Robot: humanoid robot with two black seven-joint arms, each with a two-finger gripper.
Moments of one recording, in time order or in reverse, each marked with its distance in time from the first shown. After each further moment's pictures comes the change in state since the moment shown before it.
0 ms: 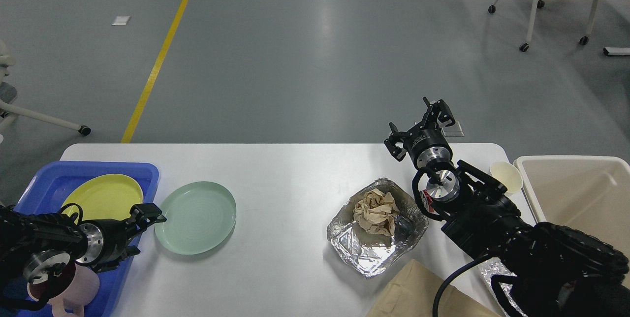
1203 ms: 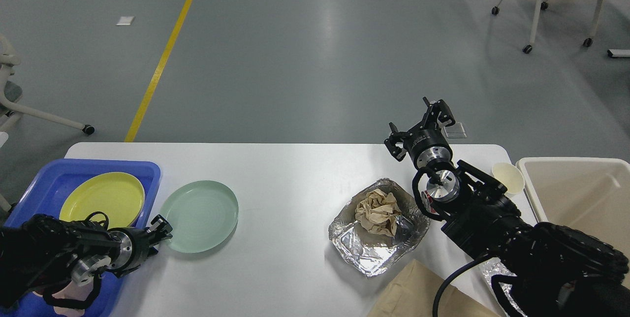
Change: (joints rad) left arm 0.112 -0.119 -0.134 0.097 0.004 0.119 0.204; right arm 0.000 0.000 0.000 0.000 0.000 0.000 0.000
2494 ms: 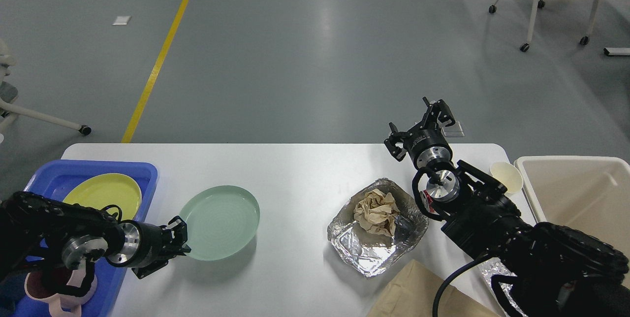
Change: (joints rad) left arm -0.216 0.108 0.021 -0.258 0.011 -0.244 0.065; right arm 0.000 0.000 0.000 0.000 0.000 0.000 0.000
